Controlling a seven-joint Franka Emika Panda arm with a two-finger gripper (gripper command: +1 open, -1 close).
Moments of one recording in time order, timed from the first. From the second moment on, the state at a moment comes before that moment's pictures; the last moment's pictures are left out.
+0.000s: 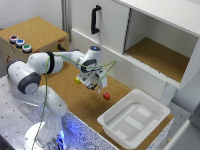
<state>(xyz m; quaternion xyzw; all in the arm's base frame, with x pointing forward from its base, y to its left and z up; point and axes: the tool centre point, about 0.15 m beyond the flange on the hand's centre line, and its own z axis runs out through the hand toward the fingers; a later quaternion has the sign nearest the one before) 0.339 -0.036 0.293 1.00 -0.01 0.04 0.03</state>
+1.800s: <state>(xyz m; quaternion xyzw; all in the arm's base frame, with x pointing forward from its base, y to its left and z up) 0.381 0.021 0.215 0.99 0.08 0.06 0.04</state>
